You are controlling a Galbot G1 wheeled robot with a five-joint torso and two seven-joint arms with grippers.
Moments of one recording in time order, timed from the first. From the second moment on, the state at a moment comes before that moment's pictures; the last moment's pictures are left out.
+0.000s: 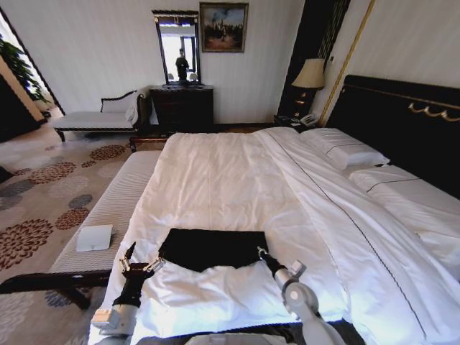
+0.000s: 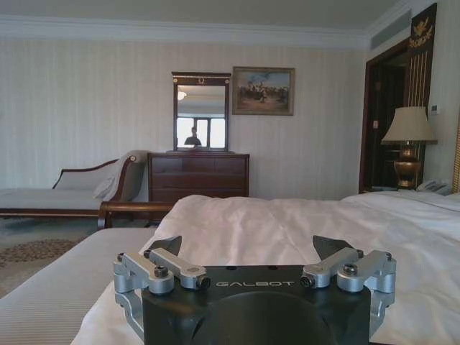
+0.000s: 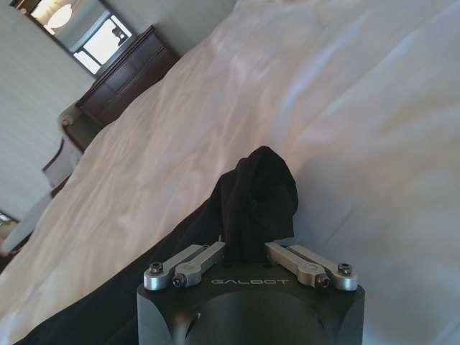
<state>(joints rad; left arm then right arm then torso) 1.95 -1.16 -0.57 -2.24 -0.31 -0.27 -0.21 -1.43 1.28 0.50 1.76 0.98 -0.22 0.04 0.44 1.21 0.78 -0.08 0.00</state>
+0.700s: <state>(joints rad) 1.95 -1.16 -0.57 -2.24 -0.31 -0.27 -0.21 -1.31 0.99 0.64 1.61 1.05 -0.29 0.07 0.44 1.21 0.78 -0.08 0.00</state>
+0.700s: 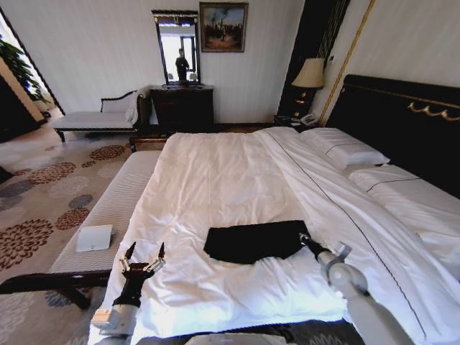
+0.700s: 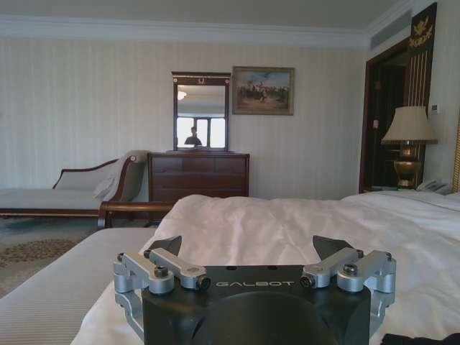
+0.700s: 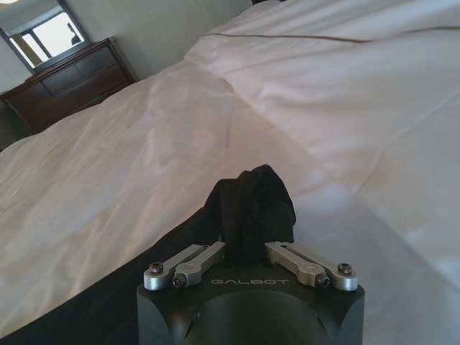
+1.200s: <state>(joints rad) 1.95 -1.16 -0.57 -2.24 -0.31 -0.27 -0.21 -1.33 1.08 0.55 1.83 1.09 -0.30 0.11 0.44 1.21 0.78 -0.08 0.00</state>
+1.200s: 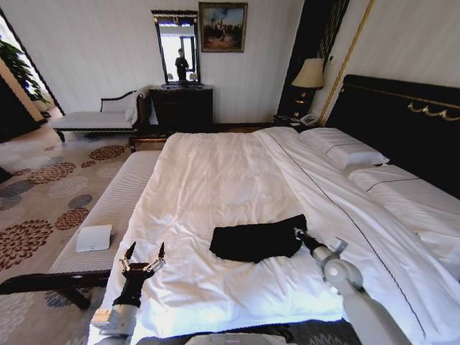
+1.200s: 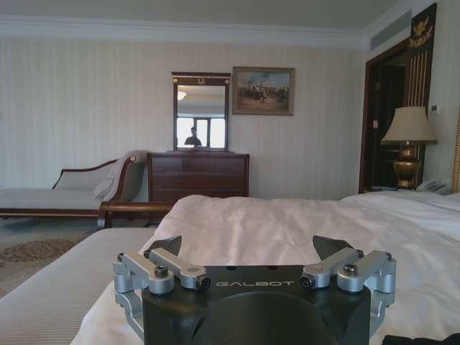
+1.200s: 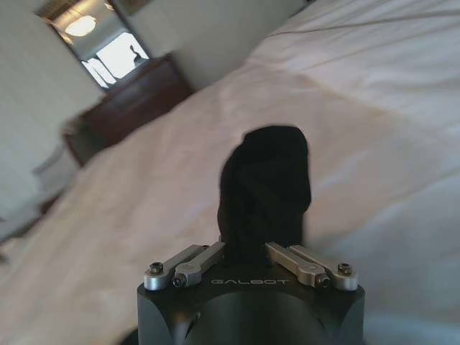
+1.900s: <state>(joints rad) 1.95 -1.16 -0.57 -2.24 -0.31 -0.27 -0.21 -1.27 1.30 0.24 1.83 1.03 -0.29 0.11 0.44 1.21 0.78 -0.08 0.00</state>
